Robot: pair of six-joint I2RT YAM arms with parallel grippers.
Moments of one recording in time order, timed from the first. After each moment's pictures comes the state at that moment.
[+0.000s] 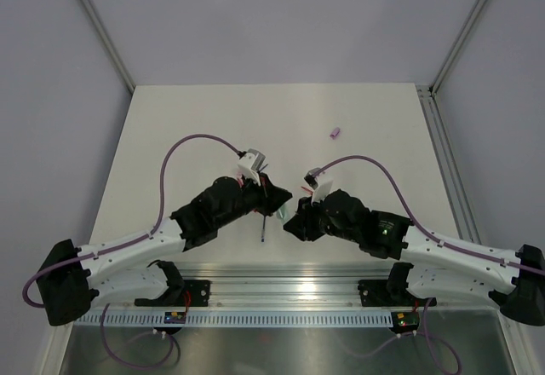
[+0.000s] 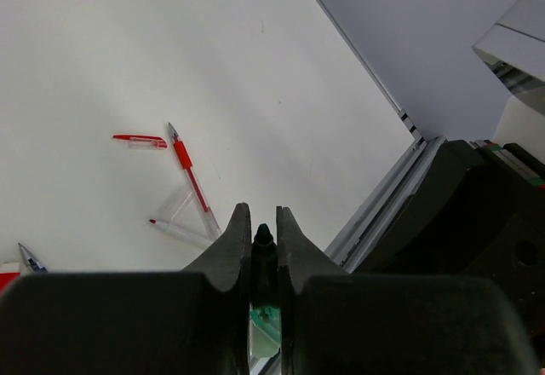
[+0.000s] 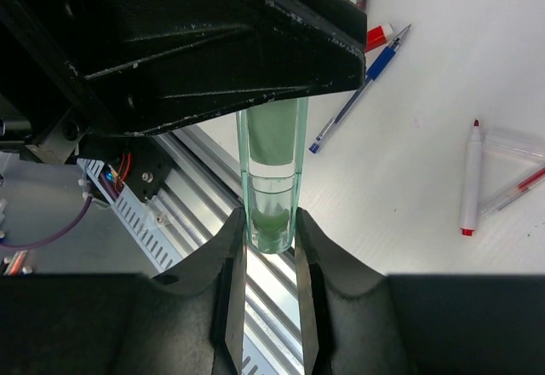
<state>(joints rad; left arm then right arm) -0.96 1.07 0.63 0.21 -0.02 -0.60 1.11 0.95 0.71 -0.26 0.09 0.64</state>
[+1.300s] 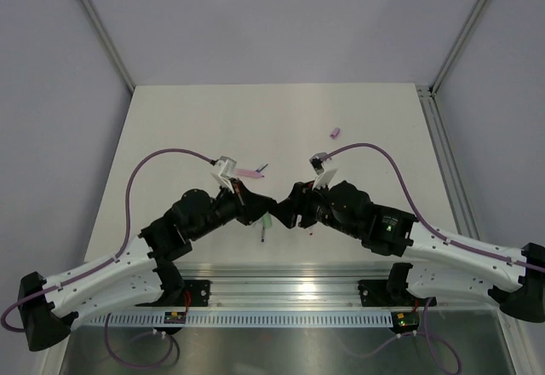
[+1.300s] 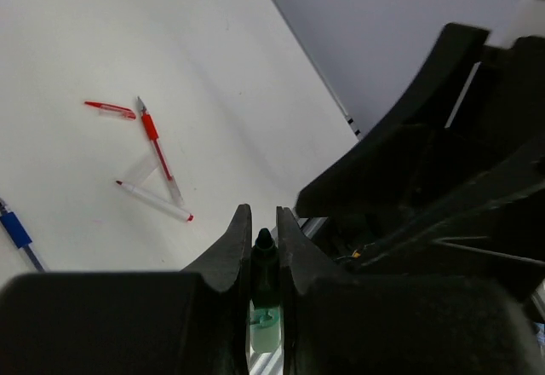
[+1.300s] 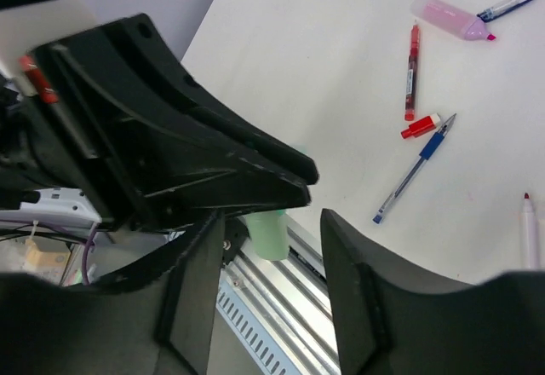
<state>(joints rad) -0.96 0.78 0.56 0.05 -0.01 -0.74 1.14 0.97 0.85 -0.19 0.19 0.74</state>
